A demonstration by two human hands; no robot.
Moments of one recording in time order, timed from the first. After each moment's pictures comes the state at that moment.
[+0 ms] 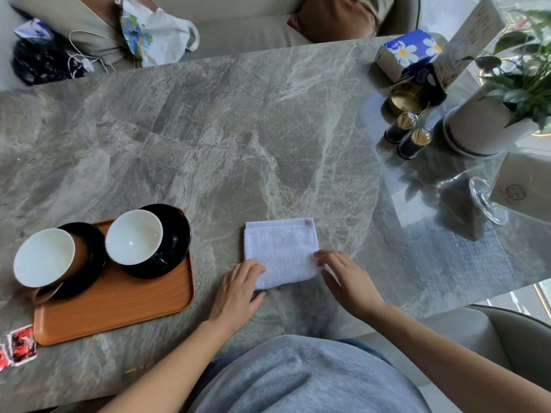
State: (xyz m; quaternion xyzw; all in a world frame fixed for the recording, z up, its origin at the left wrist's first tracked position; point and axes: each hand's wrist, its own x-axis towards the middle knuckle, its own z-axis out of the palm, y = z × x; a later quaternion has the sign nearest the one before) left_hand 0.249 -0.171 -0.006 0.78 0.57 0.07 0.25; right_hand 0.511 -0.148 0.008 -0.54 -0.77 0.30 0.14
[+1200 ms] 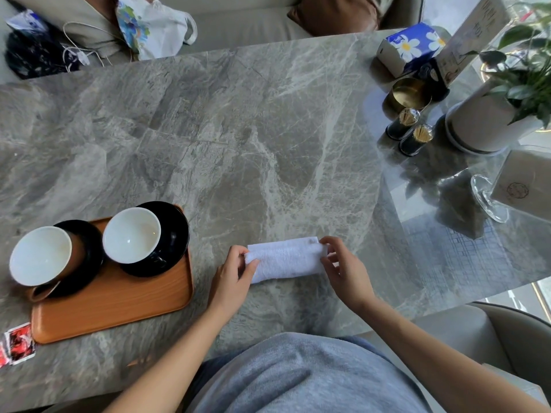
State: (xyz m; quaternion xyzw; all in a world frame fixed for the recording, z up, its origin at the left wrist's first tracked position) left_hand 0.250 -0.151 -0.007 0.56 0.67 0.28 0.41; right_hand 0.497 -0.143 -0.003 -0.65 -0.64 0.36 0.20
